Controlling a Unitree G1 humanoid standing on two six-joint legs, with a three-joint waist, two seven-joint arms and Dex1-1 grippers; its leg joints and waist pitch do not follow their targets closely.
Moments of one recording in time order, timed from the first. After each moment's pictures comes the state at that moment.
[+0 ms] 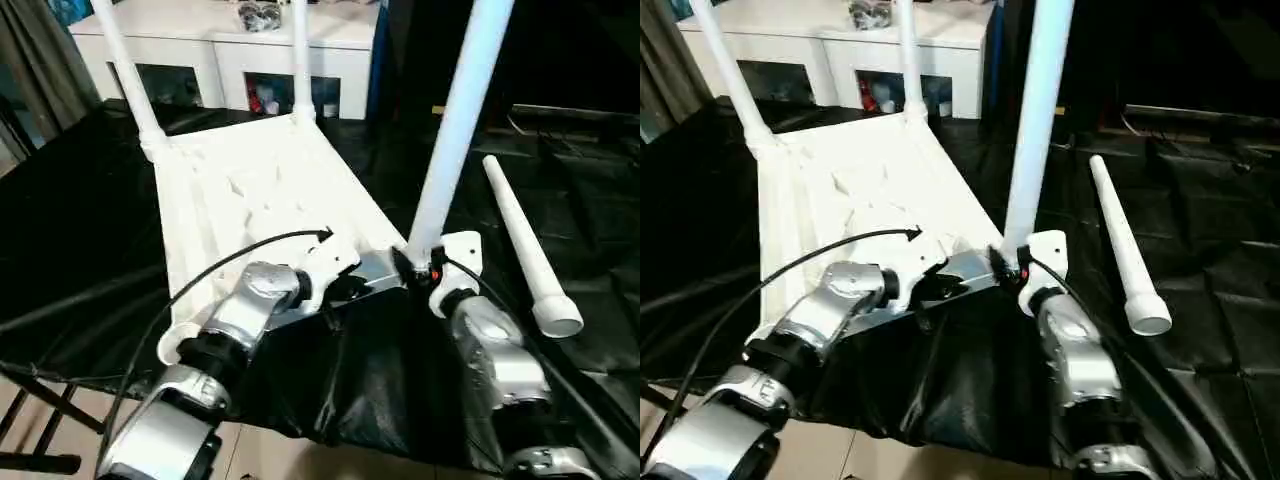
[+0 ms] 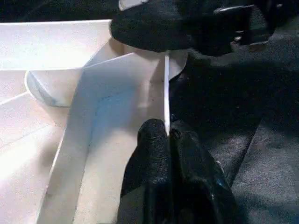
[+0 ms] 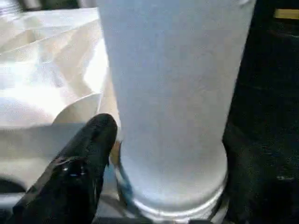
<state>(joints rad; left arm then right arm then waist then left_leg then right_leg) -0.66 0.12 -0.27 0.73 0.11 0.10 -0.87 -0.35 -0.14 -0.04 0.49 0.10 0.04 0.43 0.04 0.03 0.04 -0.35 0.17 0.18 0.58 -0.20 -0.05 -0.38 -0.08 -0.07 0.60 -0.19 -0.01</state>
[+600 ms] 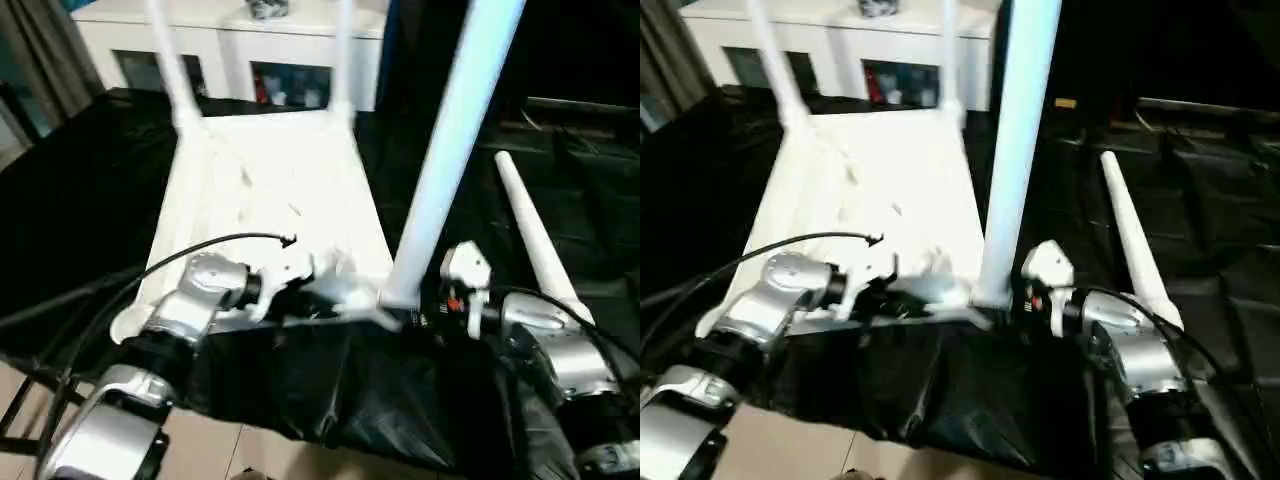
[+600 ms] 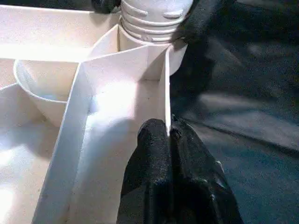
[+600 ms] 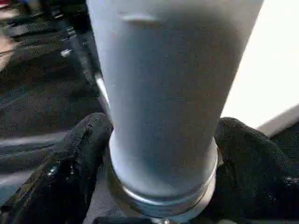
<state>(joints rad) -0.63 0.32 -0.29 0.70 0.01 -0.01 -1.36 -0.35 -0.44 0.13 0.44 0.19 0.03 1.17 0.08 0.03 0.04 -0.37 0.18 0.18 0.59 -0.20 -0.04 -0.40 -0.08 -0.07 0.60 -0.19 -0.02</state>
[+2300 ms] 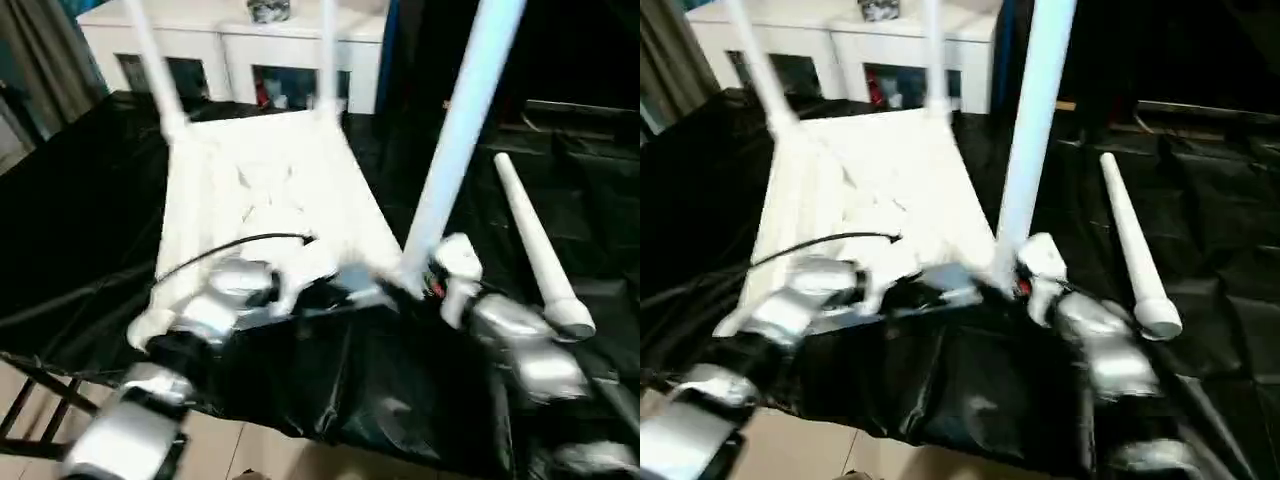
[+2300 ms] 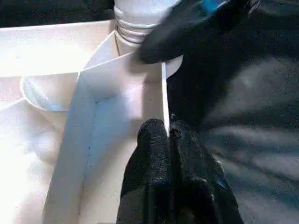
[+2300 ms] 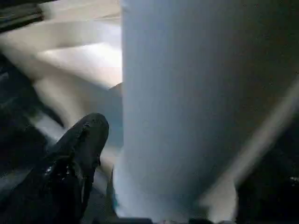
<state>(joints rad) -0.64 0.25 -0.30 0.72 0.06 -0.06 -1.15 -0.34 -0.34 0.08 0.47 0.15 -0.02 0.87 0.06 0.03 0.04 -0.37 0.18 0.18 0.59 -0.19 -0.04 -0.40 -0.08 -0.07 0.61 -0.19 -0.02</state>
